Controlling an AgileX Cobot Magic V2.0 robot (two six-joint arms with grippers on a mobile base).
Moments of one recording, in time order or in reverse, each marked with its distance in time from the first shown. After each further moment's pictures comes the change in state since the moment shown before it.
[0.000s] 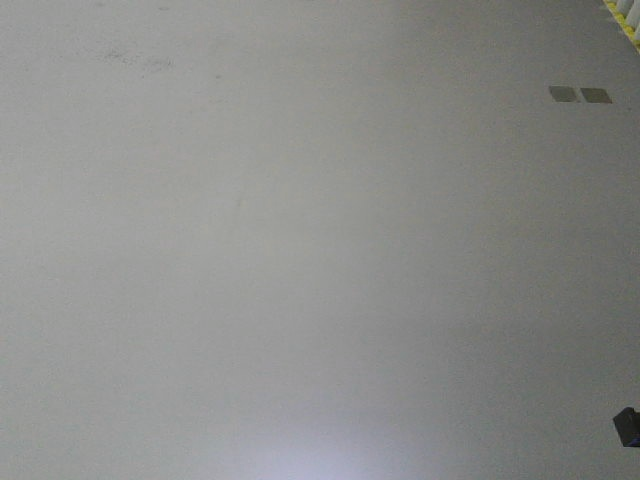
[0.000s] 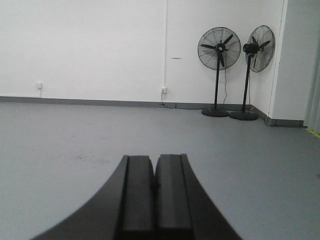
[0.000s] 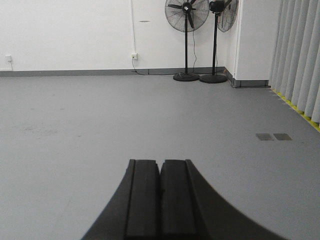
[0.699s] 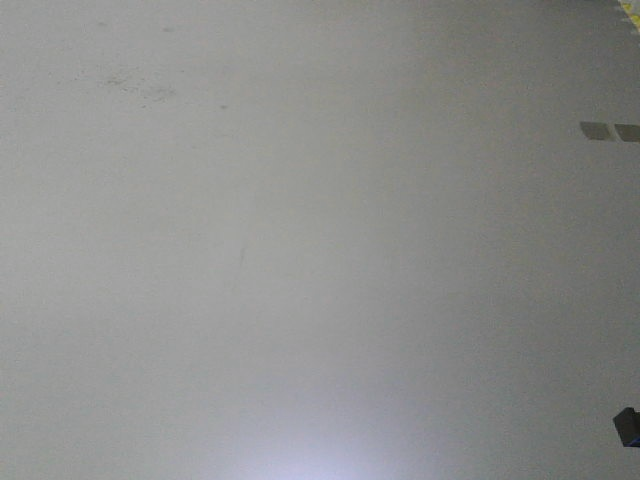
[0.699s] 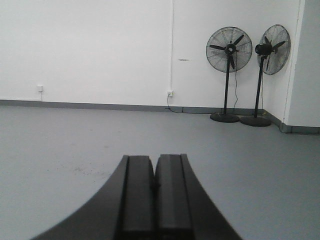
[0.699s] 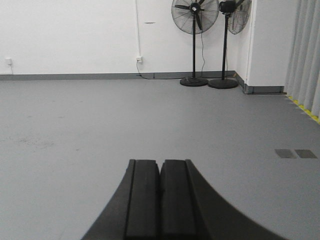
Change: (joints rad) left arm 0.000 0.000 0.000 0.000 0.000 0.000; right arm 0.000 0.000 0.000 0.000 0.001 0.000
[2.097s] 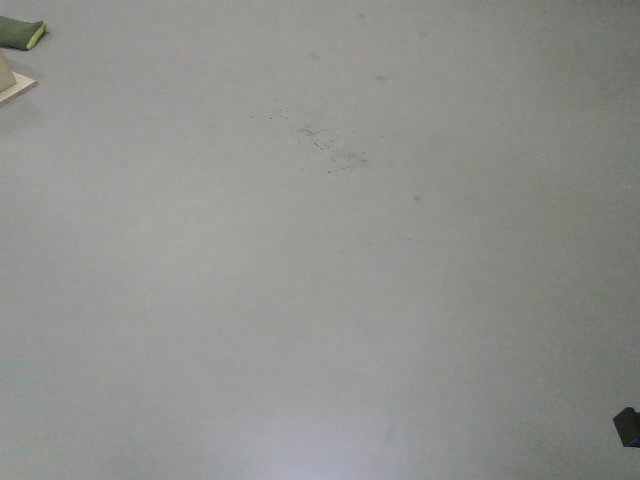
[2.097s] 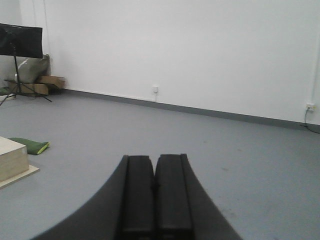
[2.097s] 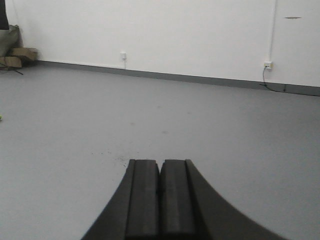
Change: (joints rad) left arm 0.000 0.000 0.000 0.000 0.000 0.000; right arm 0.000 0.000 0.000 0.000 0.000 0.000
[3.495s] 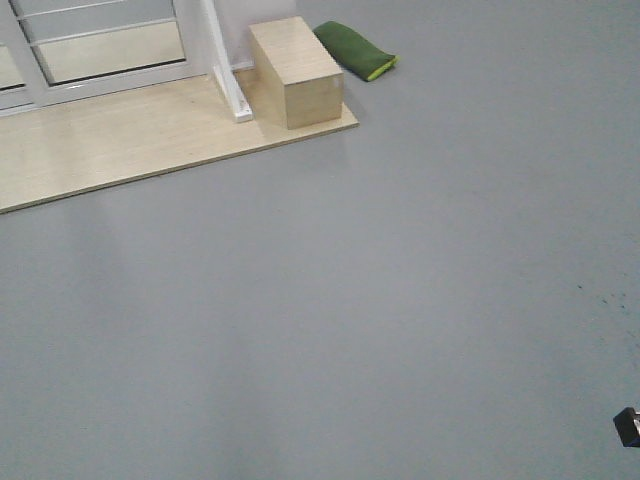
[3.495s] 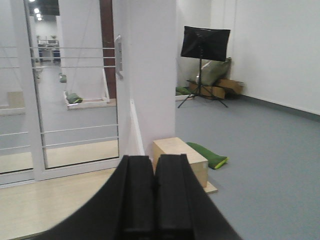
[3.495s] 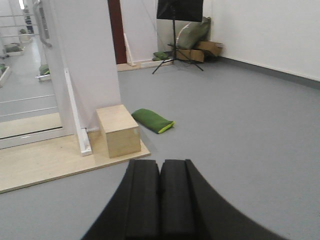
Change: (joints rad) left arm 0.000 0.000 0.000 0.000 0.000 0.000; right arm 0.000 0.000 0.000 0.000 0.000 0.000
